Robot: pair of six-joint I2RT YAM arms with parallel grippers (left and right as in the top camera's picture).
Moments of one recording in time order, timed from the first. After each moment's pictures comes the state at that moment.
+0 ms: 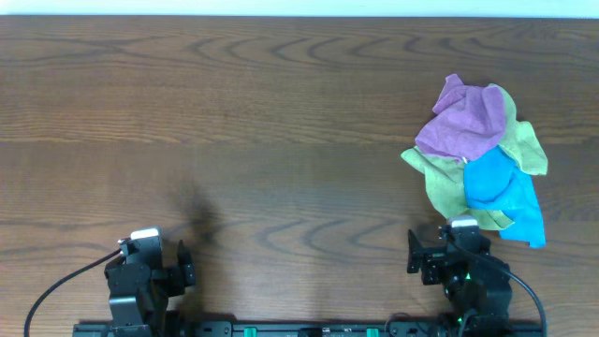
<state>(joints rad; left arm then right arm) 0.05 0.01 0.31 -0.99 -0.13 -0.02 0.06 0.02 0.17 -0.73 -0.03 -0.01</state>
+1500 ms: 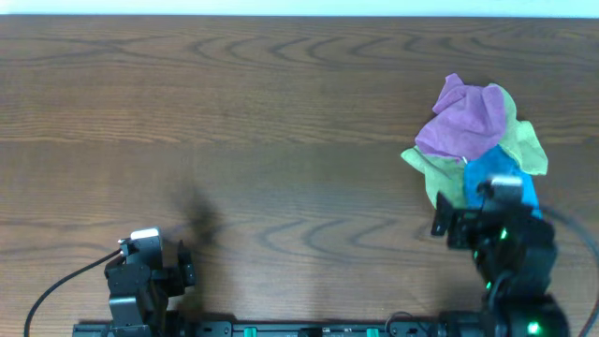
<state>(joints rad) 0.05 0.01 0.31 -0.99 -0.13 -0.01 -0.01 0.57 0.67 -0.69 0.06 0.05</state>
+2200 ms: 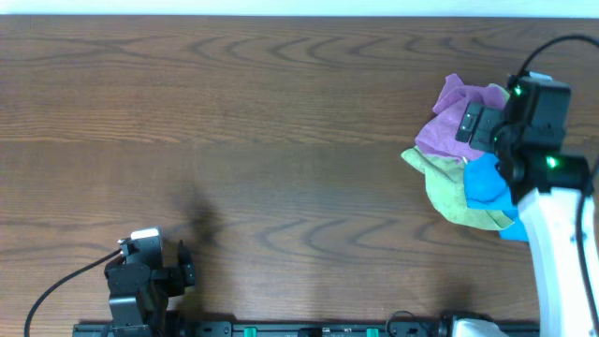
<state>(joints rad) 0.05 0.01 0.31 -0.99 -0.13 -0.01 -0.10 1.34 1.17 -0.68 0.20 0.17</state>
